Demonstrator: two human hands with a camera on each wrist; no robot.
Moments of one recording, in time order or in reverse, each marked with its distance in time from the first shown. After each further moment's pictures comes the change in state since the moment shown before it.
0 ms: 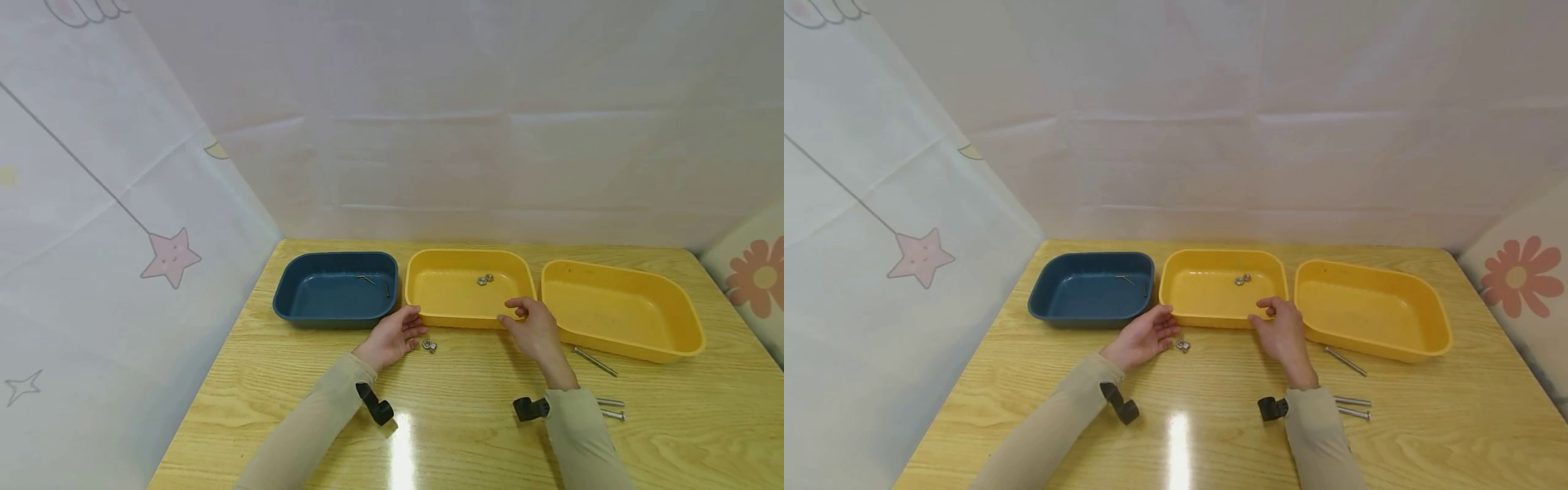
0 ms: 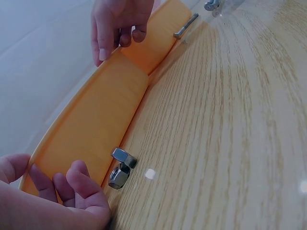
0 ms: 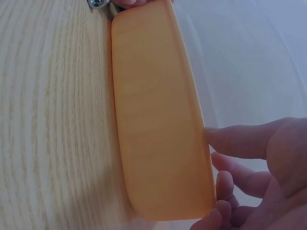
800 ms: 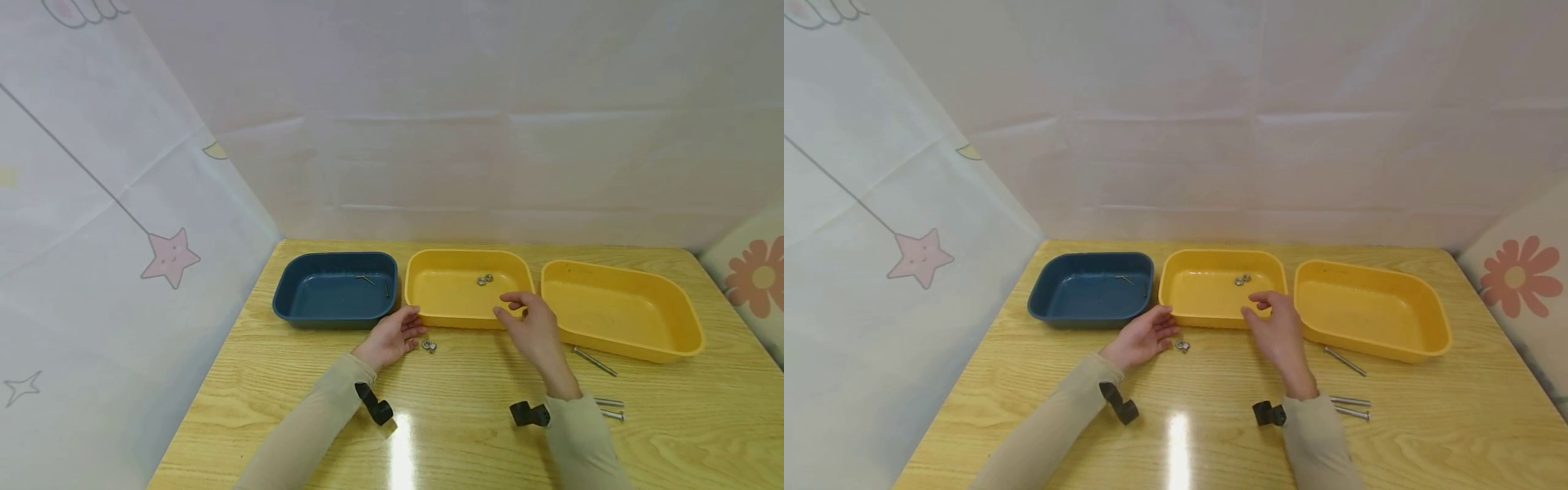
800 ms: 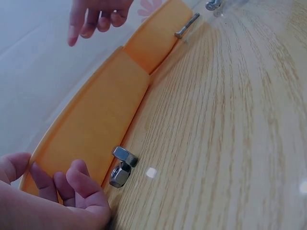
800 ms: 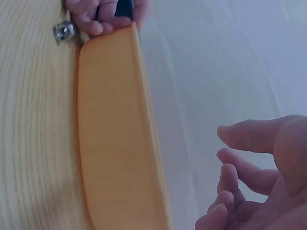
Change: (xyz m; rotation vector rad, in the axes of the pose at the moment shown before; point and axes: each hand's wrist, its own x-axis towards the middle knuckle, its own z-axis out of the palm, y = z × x) left_hand 0.001 0.000 -0.001 -0.001 0.005 0.001; right_hand -0.015 -0.025 -0.006 0.063 0.070 -0.066
